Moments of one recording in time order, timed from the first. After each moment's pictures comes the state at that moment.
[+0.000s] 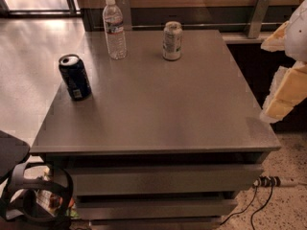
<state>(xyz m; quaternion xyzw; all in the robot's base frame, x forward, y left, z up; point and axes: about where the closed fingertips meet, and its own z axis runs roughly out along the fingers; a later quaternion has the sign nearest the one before) 0.438 -0.215 0.984 -0.60 0.78 -0.04 0.17</state>
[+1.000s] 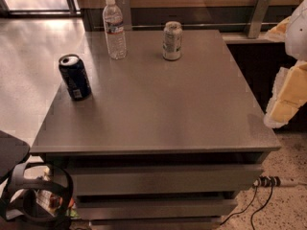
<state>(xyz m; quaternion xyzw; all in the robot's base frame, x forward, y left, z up) 0.438 -0.214 0.987 -0.60 0.78 -0.05 0.18</state>
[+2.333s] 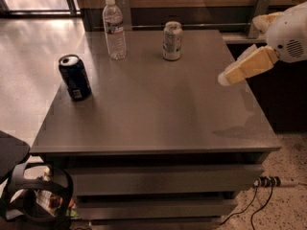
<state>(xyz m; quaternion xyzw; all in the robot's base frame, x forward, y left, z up) 0.545 -0.195 0.982 -0.46 0.77 0.08 0.44</state>
